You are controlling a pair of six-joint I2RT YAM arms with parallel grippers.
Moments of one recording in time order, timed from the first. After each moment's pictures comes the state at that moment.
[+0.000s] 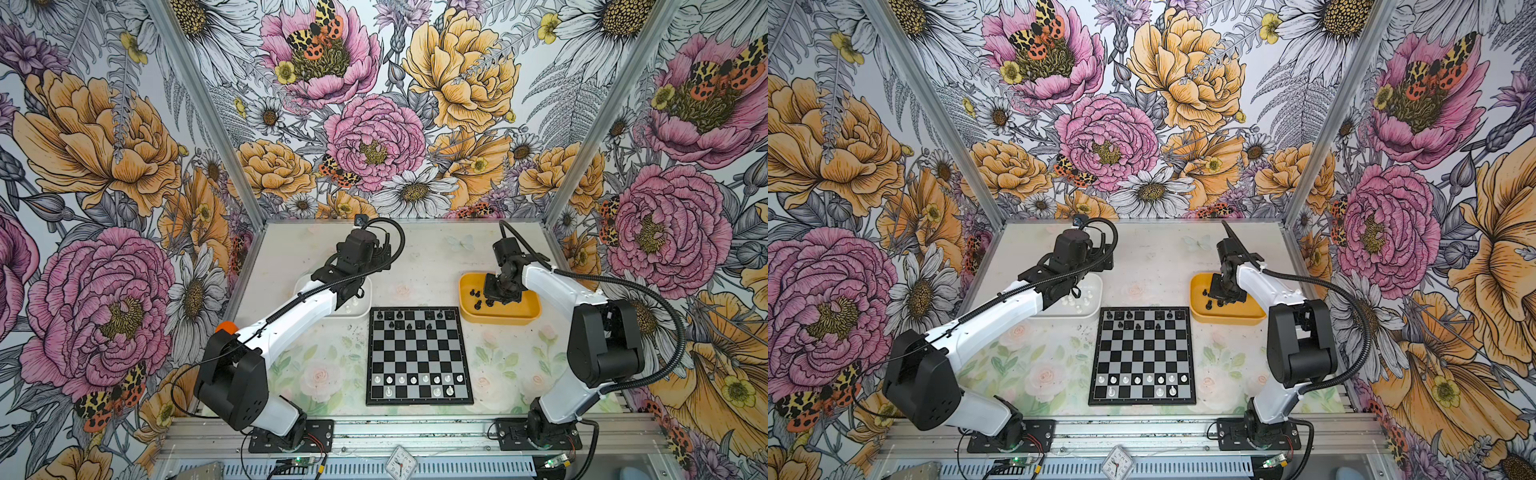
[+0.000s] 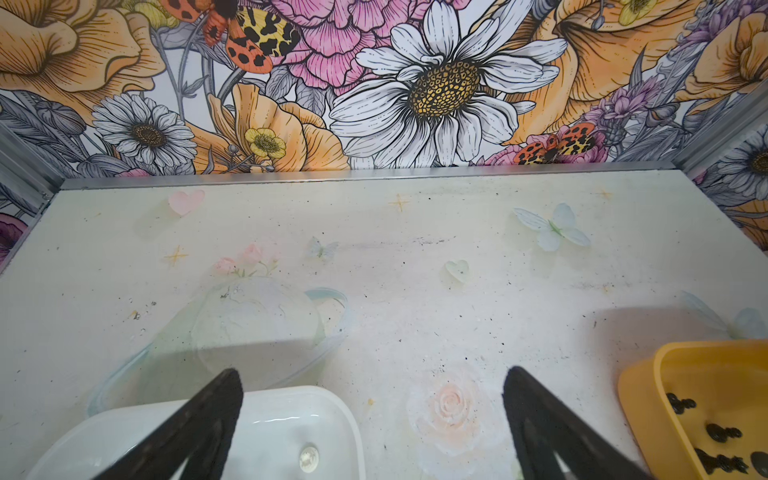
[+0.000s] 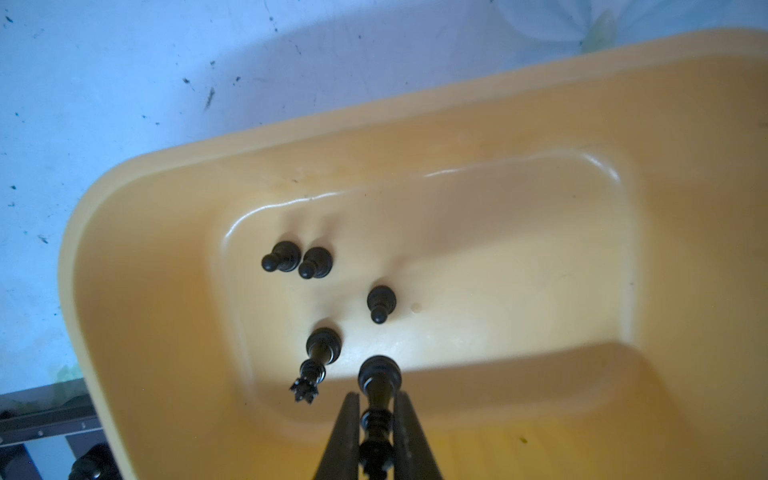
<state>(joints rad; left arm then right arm) -0.56 1.48 1.18 -0.20 -0.37 -0.28 0.13 1.67 1.21 -0.84 0.00 0.38</state>
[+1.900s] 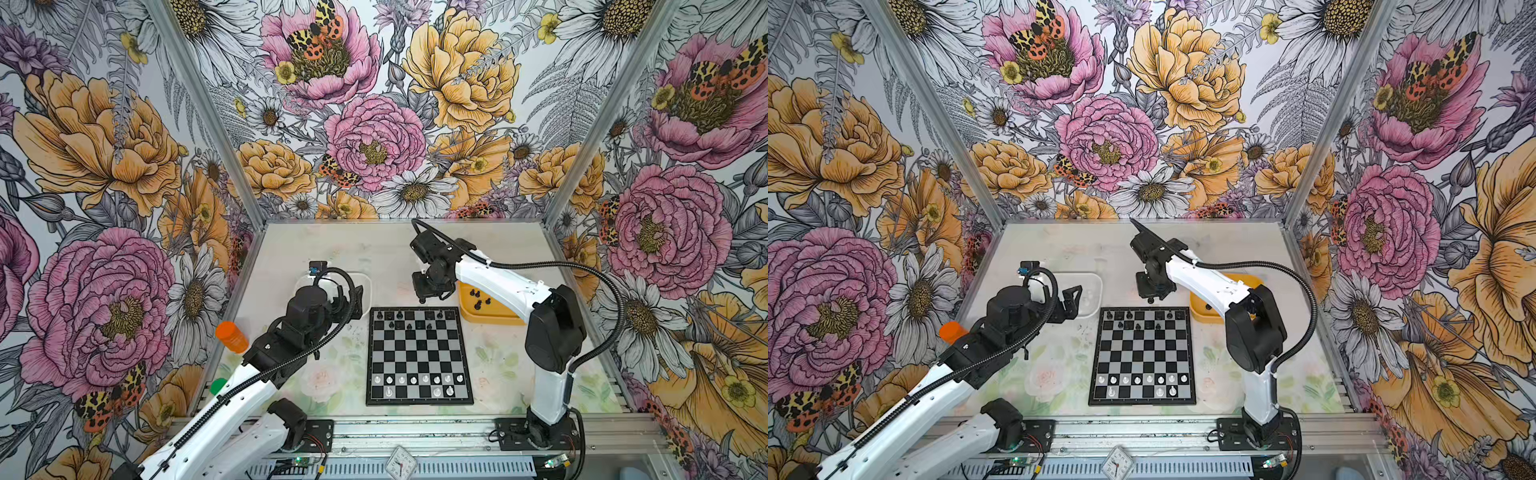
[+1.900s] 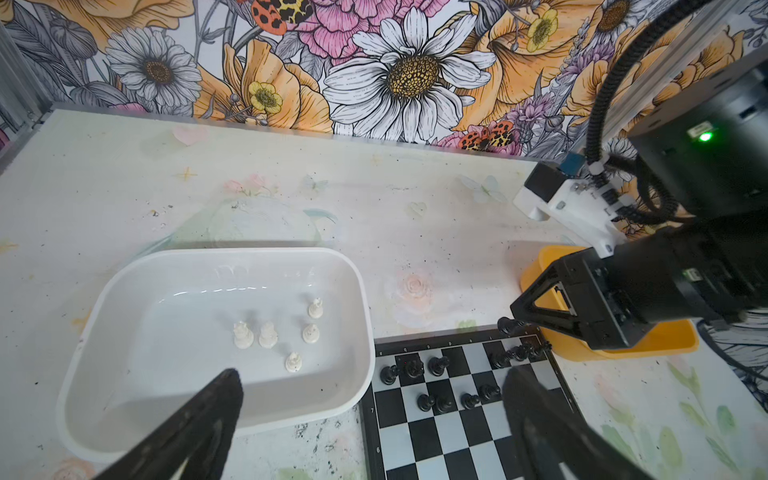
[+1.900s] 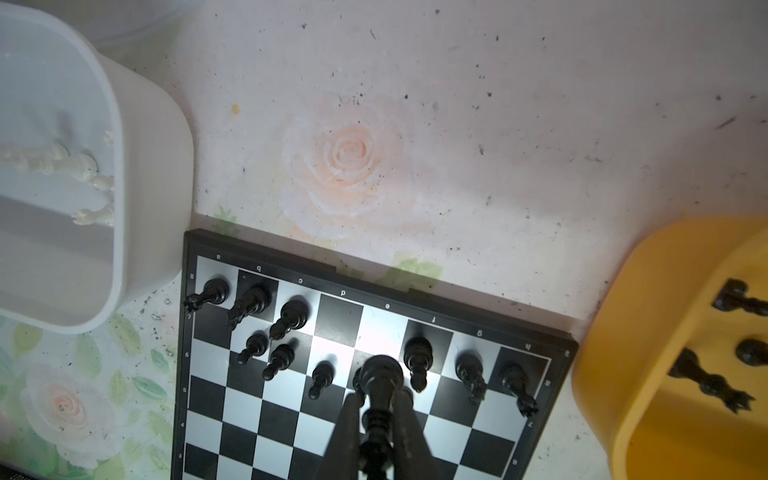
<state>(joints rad) -0.59 0.79 0.75 -0.39 -0.25 -0.40 0.64 1.93 1.68 -1.04 -0.04 0.43</state>
